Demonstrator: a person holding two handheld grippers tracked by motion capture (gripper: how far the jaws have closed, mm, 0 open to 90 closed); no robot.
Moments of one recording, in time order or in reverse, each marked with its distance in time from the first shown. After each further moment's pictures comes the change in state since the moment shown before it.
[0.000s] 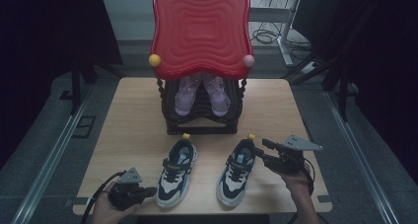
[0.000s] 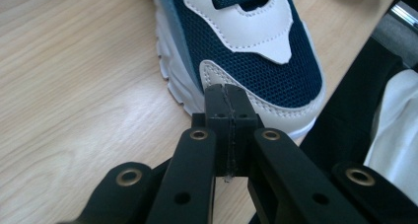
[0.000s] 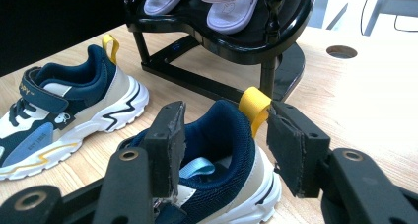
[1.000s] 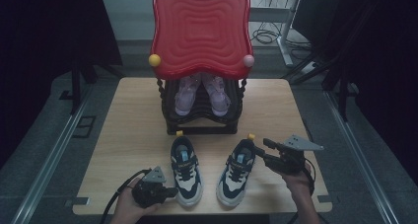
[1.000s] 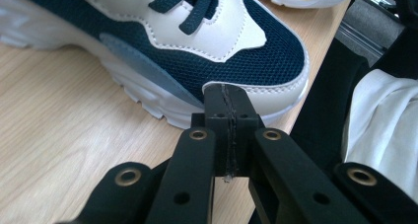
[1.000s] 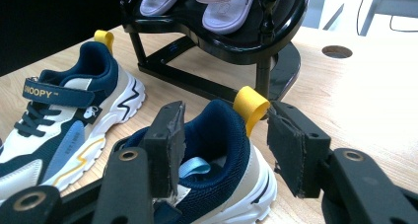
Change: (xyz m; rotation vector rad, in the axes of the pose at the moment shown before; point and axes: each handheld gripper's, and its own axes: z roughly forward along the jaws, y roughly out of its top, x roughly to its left) left arm -0.028 0.036 0.037 0.028 -0.092 0.108; right arm -0.002 -0.001 -0.001 -0.005 -0.010 0.003
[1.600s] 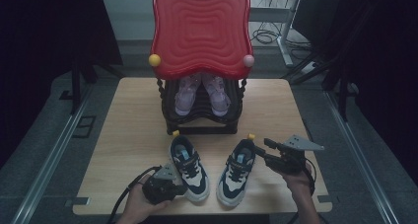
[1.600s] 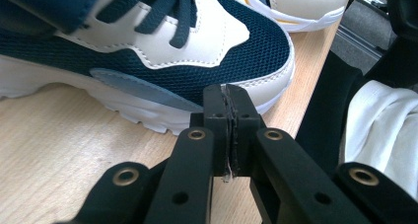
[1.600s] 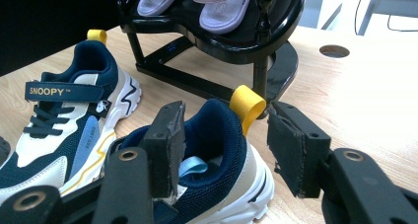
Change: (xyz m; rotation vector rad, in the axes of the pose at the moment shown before) left arm -0.004 0.018 0.010 -0.017 -0.012 0.025; right arm -0.002 -0.001 -0.001 -0.001 -0.005 0.004
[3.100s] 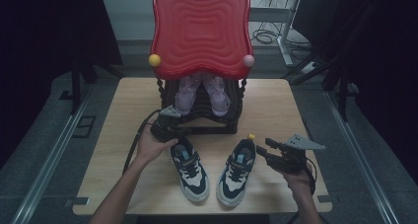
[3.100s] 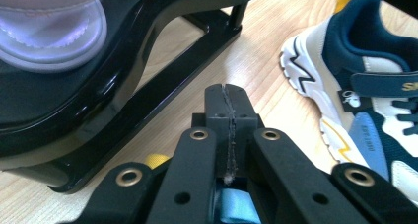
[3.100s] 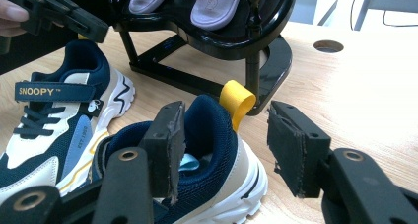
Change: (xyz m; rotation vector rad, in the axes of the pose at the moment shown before) left arm 0.101 0.117 -0.005 -0.105 0.130 -0.059; right arm -0.005 -0.003 0.001 0.006 -0.014 0.018
